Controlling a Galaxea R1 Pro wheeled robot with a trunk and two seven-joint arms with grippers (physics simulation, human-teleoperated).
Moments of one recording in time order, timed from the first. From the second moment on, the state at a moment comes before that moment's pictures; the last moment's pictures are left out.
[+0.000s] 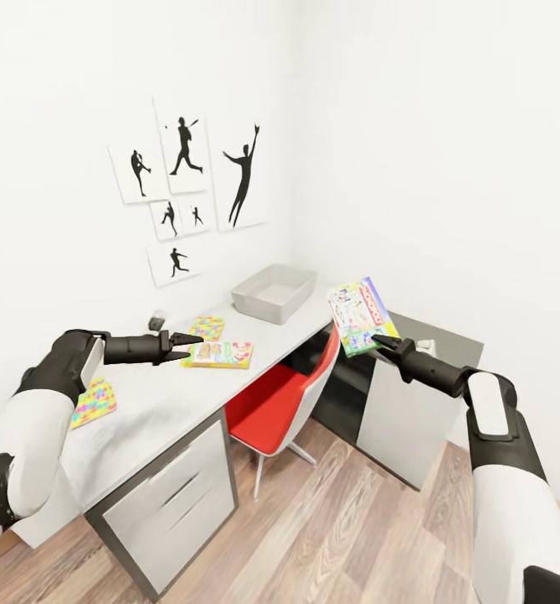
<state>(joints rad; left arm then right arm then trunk) -1.13 0.23 0.22 -0.56 -0.09 0.95 -1.19 -0.80 -0.05 -0.45 -1.09 -0.78 1.04 0.24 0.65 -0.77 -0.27</state>
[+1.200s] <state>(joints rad) -1.13 0.21 0.22 -0.62 -0.09 0.95 -1.20 -0.79 -0.05 -0.44 -1.10 -0.79 1.04 0.24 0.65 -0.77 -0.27</state>
